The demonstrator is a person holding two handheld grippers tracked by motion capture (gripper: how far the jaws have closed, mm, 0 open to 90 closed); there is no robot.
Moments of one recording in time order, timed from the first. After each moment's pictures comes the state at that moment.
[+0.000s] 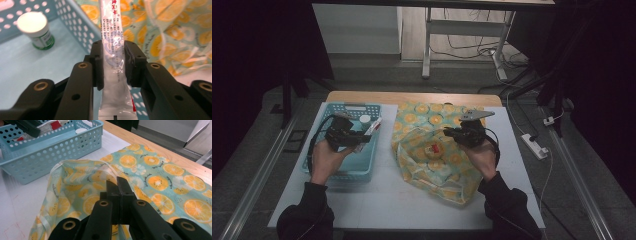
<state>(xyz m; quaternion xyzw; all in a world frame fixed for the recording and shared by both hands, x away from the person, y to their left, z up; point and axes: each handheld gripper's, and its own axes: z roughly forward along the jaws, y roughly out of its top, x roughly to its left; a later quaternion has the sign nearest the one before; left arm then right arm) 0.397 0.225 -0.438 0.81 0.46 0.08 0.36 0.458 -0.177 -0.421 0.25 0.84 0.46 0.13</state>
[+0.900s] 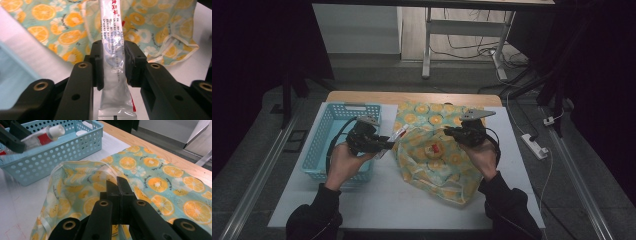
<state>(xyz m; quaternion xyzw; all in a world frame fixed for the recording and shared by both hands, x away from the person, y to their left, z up) 0.386 0.158 -0.420 0.85 0.36 0.05 0.38 0.458 -0.178 -0.419 0.25 0.84 0.46 0.13</state>
